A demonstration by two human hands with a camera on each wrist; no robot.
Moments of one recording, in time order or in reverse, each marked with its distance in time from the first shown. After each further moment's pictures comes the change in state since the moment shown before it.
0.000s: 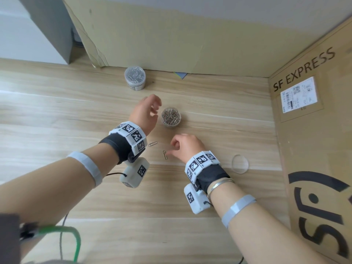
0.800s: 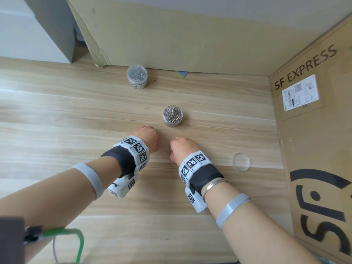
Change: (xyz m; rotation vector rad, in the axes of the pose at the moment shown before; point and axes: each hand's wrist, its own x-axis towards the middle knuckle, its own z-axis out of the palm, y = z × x) left_hand -0.031 -0.009 0.017 0.668 -0.580 -0.141; right_hand -0.001 -0.018 0.013 -0.342 -0.078 -0.106
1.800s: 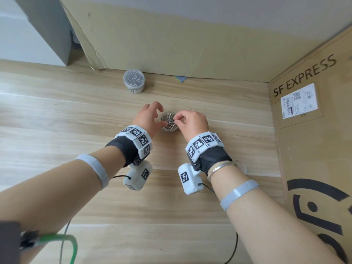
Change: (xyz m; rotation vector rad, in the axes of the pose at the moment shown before) left_hand 0.032 0.005 -0.028 -0.596 0.464 -0.010; right_hand 0.033 0.030 -0.055 0.502 0.443 0.131
